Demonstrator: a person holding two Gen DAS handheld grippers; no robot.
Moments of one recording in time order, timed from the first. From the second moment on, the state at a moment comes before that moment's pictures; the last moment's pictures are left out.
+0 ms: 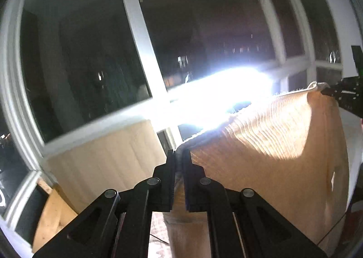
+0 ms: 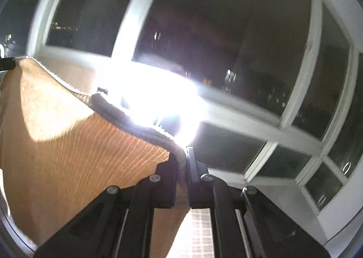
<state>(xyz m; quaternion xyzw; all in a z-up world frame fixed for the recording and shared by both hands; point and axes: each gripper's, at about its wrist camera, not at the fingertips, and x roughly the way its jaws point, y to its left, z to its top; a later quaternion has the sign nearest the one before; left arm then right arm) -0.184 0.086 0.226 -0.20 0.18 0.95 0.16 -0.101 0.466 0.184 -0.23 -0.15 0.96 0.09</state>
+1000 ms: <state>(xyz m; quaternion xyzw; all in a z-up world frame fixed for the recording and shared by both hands) -0.225 0.097 -0.097 -0.54 0.17 0.80 0.17 -0.183 0.518 -0.175 -0.59 0.06 0.80 -0.06</state>
